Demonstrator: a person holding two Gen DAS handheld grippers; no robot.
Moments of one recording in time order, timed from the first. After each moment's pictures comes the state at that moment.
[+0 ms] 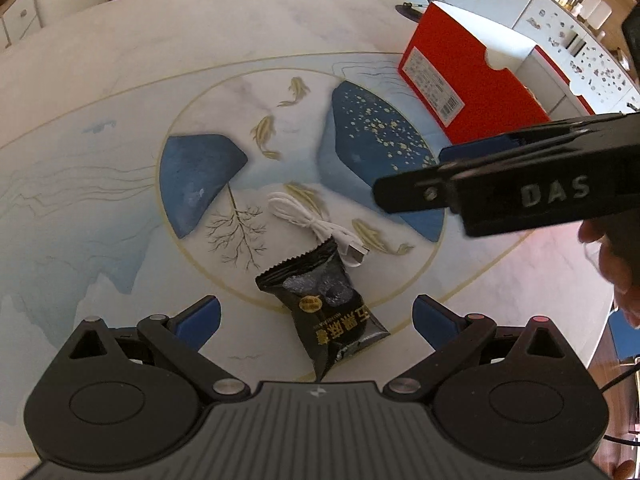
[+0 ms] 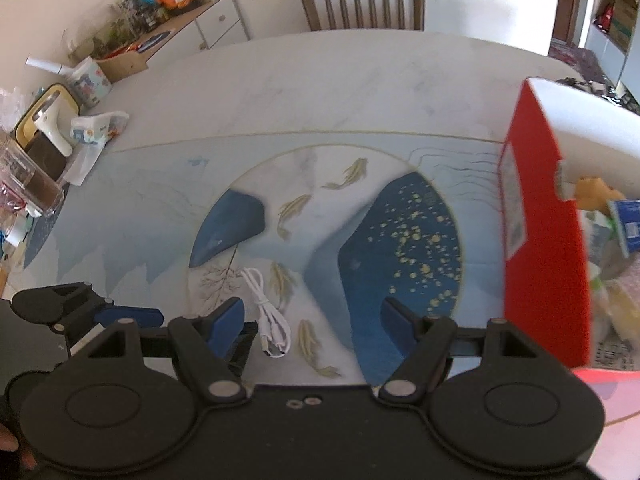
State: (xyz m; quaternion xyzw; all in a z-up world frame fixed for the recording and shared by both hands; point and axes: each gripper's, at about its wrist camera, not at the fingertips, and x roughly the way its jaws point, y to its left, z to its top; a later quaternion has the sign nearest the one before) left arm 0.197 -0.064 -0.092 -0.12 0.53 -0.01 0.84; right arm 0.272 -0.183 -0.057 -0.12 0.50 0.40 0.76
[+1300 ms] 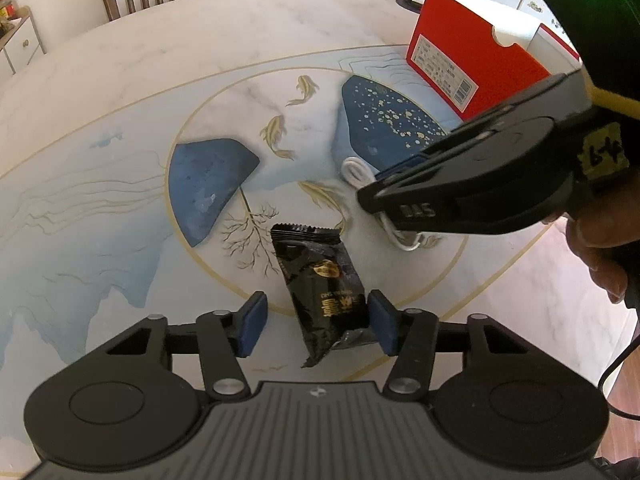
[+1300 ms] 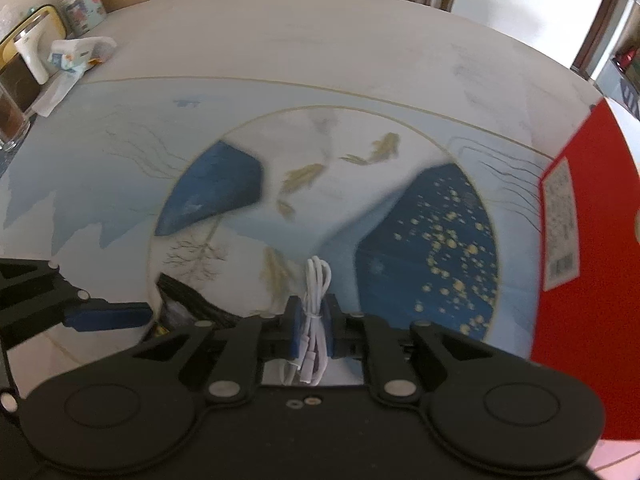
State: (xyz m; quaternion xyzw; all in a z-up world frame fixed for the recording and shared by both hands) left arm 0.198 -0.070 -0.102 -0.07 0.52 0.01 0.85; right arm 0.267 -0.139 -0.101 -0.23 0.50 0.38 0.75
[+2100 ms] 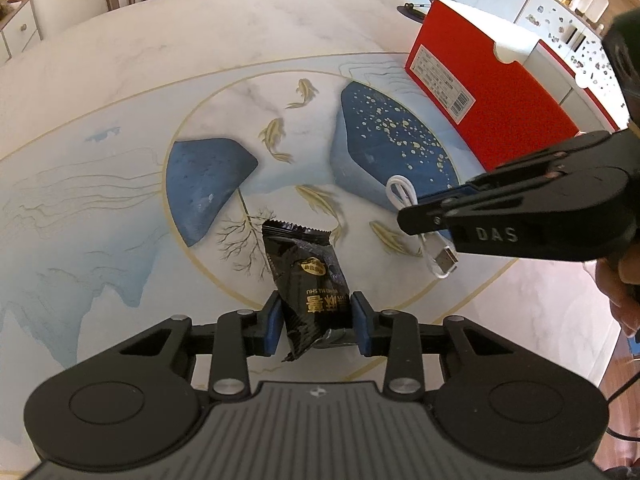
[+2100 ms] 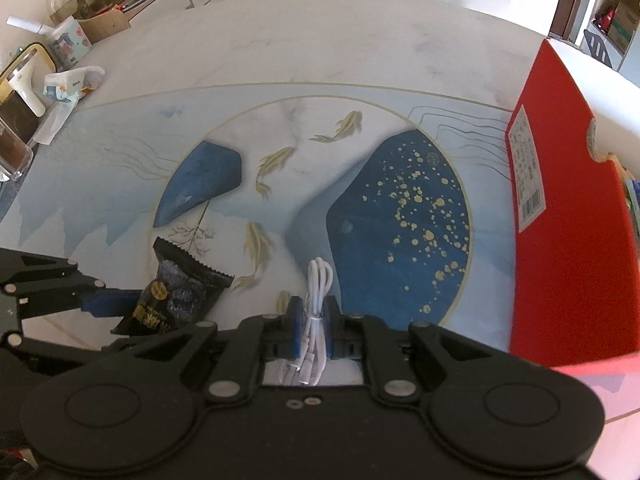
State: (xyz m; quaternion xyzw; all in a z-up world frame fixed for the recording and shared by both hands) left arm 0.197 -0.062 -0.100 -0.10 0.52 -0.01 0.85; right arm 0.265 -0.179 -0.093 -0.17 0.52 0.37 0.75
